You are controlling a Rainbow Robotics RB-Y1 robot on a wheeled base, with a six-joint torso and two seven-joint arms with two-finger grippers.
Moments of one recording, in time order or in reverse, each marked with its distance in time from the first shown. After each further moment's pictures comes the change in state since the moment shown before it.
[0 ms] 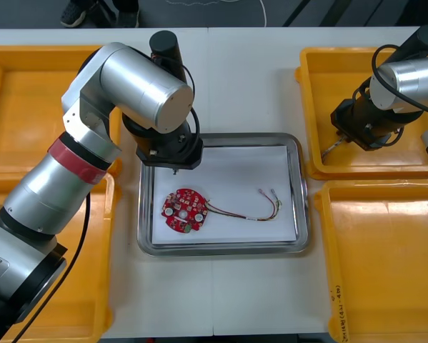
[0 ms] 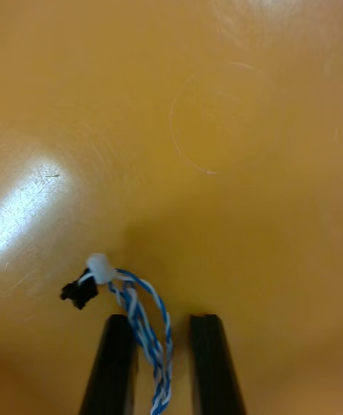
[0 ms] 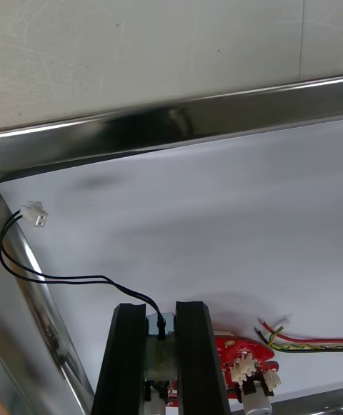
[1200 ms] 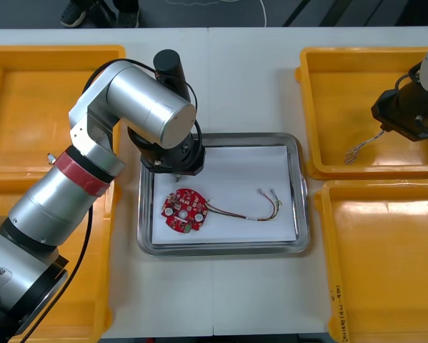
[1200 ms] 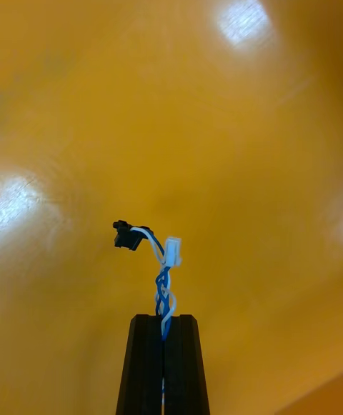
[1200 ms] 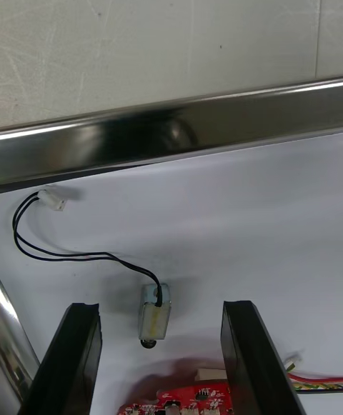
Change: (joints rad) right arm -0.003 -0.047 -0.190 0.023 0.087 0.057 0.266; left arm 0.042 -0.012 -0.025 0.014 -0.047 -0.086 0.000
